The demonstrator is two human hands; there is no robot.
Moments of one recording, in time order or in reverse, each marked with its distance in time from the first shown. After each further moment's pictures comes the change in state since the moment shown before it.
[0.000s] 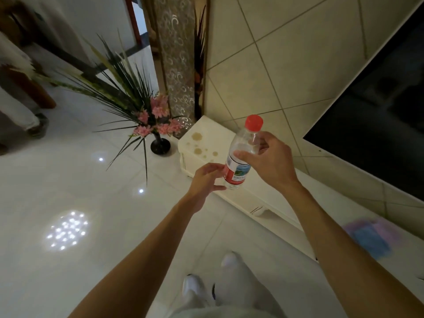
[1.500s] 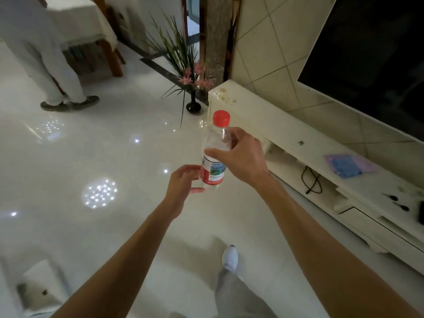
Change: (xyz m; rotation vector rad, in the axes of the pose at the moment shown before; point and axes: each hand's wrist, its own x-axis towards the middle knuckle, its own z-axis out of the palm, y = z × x) left_hand -0.653 -0.310 0.018 -0.022 0.331 0.182; right_hand -0.675 0.016 -0.085 0.017 -0.224 -0.192
